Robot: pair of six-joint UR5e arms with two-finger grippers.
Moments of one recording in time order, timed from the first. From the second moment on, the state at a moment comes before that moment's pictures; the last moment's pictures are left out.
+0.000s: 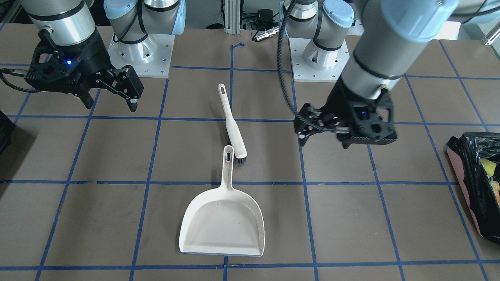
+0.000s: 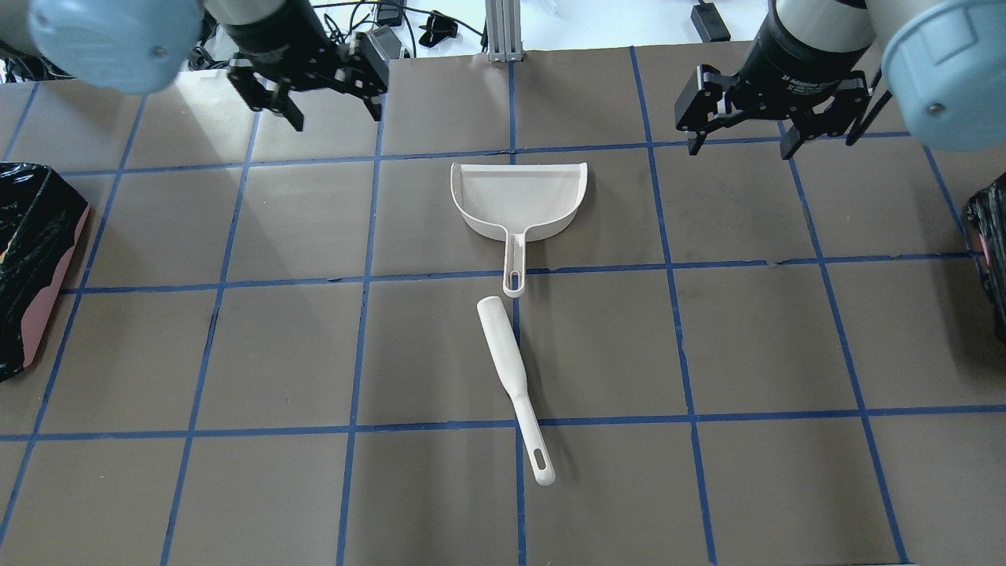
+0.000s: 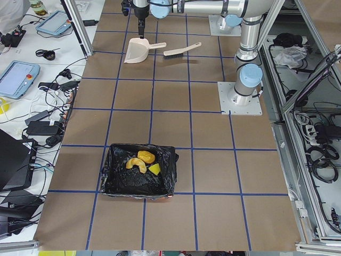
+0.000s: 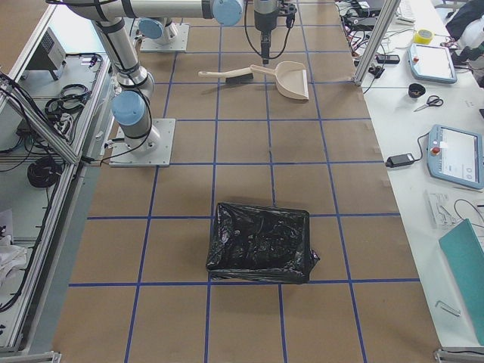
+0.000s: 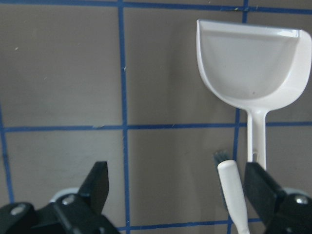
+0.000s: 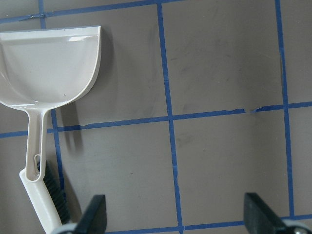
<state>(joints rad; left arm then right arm) -1.56 -1.75 -1.36 -1.52 1.48 -0.02 1.57 -1.57 1.57 -1.67 -1.55 0.09</state>
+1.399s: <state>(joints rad) -1.50 -1.63 -1.49 -1.60 1.58 0.05 1.56 -1.57 1.58 -1.67 -1.55 0.09</state>
